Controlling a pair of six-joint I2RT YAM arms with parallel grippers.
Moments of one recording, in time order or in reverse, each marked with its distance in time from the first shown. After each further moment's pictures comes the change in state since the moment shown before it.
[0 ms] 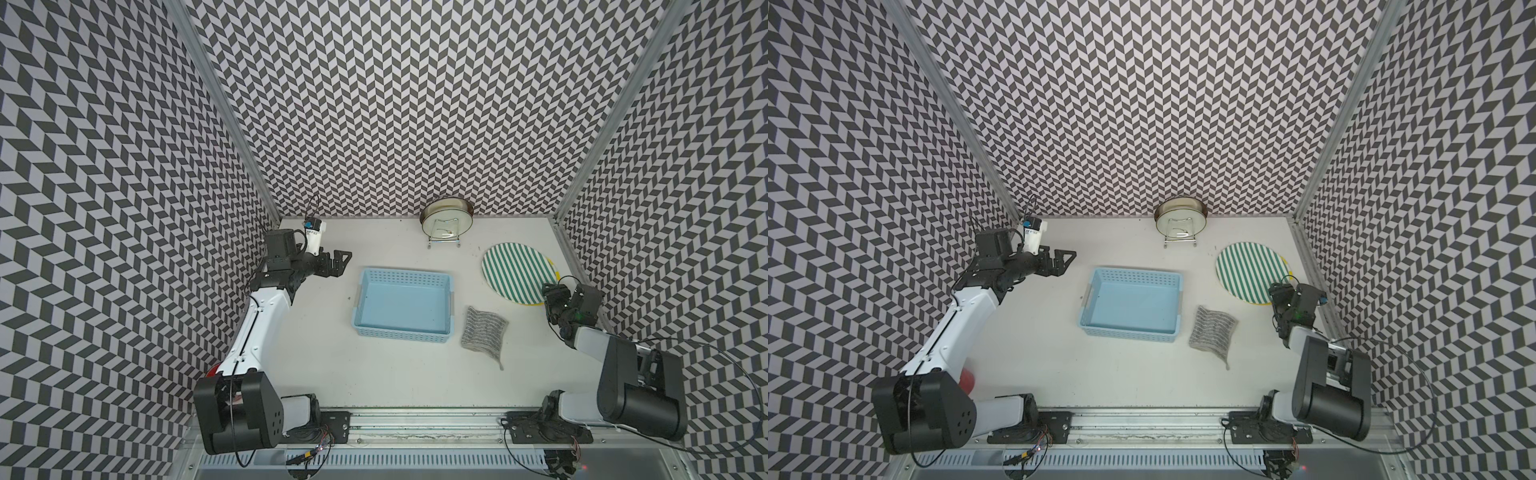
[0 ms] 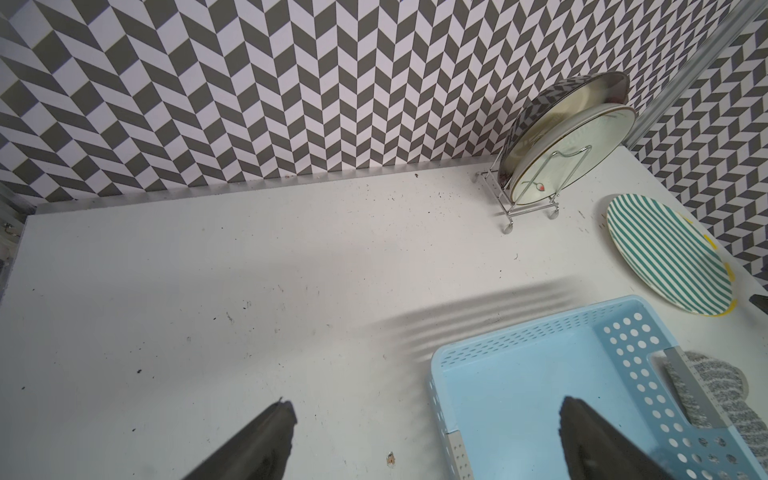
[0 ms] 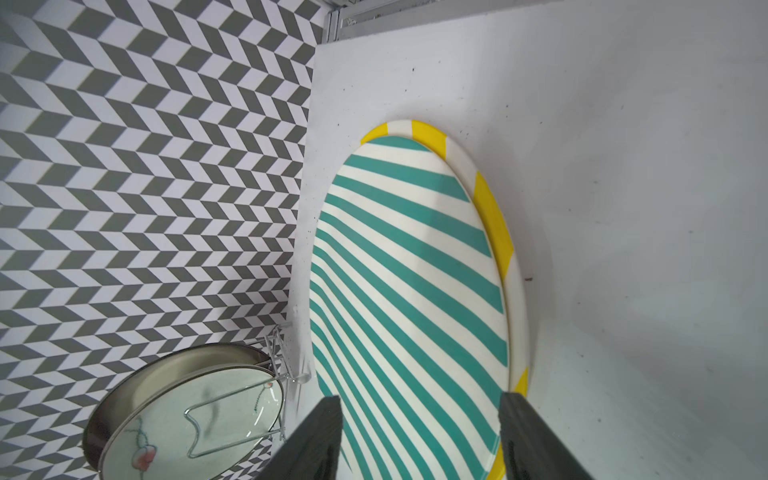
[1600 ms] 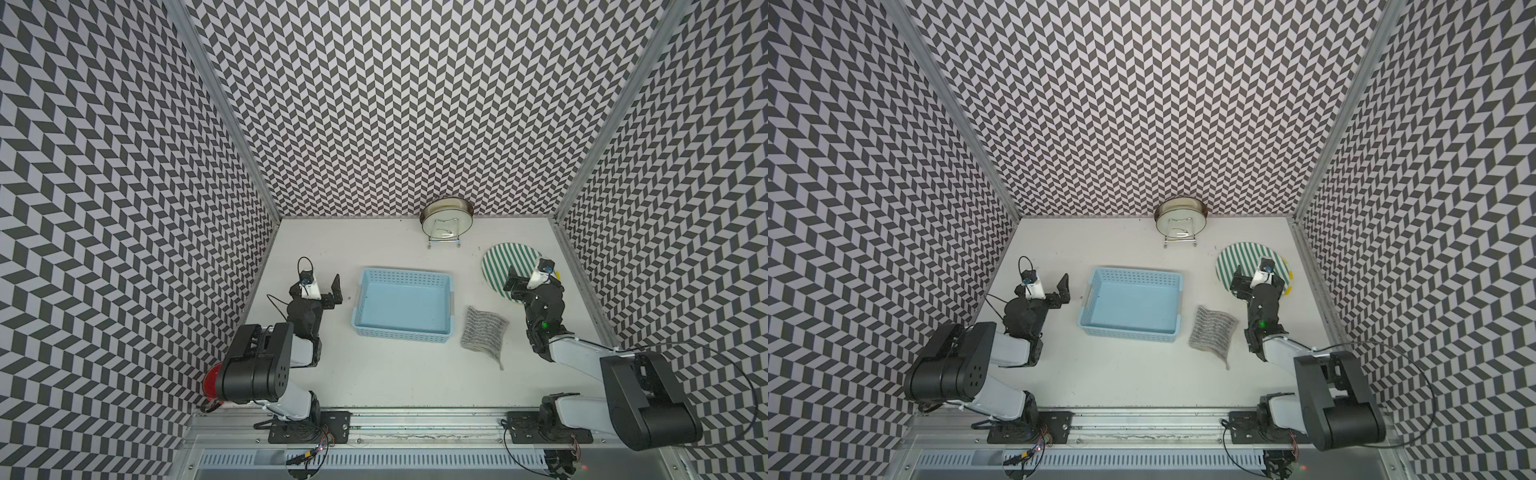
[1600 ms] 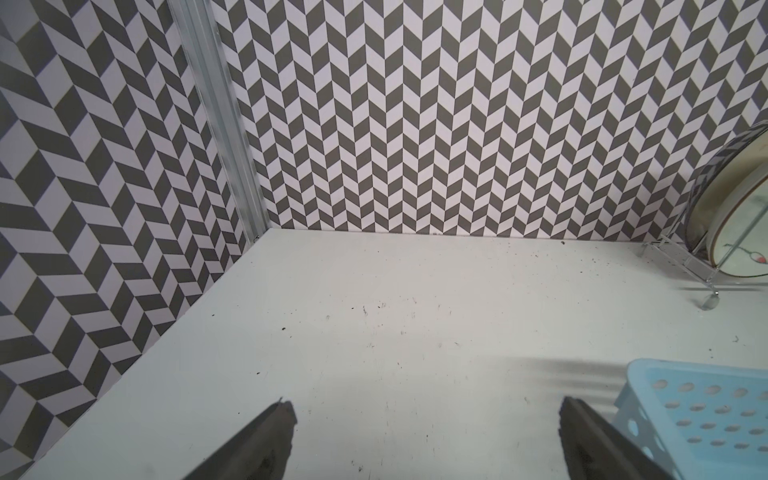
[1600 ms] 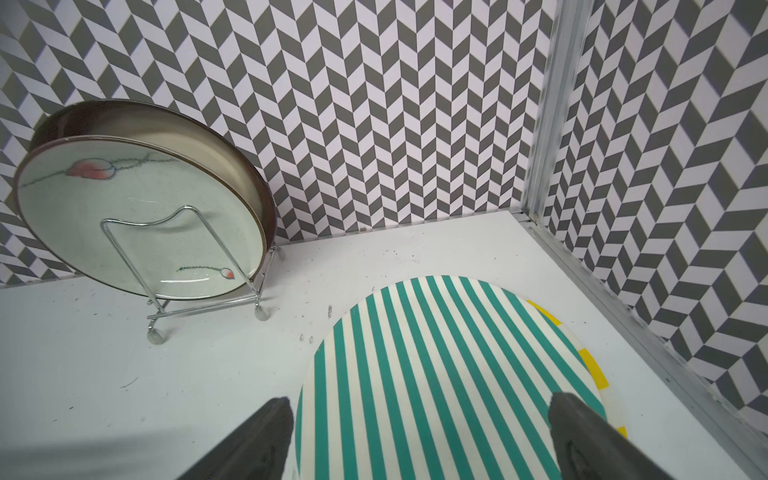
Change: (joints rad) left arm -0.049 0.258 -0.826 1.596 -0.479 -0.132; right arm 0.486 -0.043 -0.104 0.491 0.546 -0.980
